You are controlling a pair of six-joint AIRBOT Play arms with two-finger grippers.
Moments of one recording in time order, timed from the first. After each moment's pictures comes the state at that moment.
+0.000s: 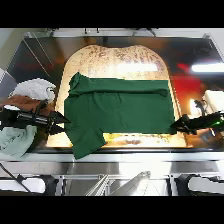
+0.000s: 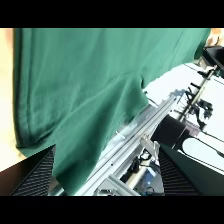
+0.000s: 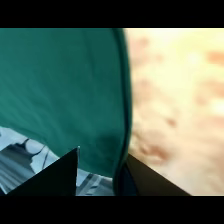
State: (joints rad) left arm 0.41 -1.60 0.81 0.71 -1.48 -1.03; right arm -0.51 -1.50 0.72 -0.89 1.26 1.03
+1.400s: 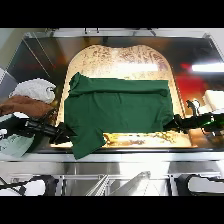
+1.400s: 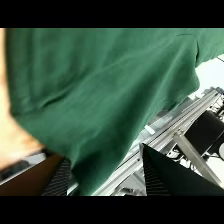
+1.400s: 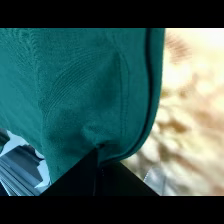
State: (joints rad) left arm 0.27 -1.48 0.62 0.78 -1.31 -1.09; right arm -0.45 -1.51 0.70 -0.76 1.21 0.96
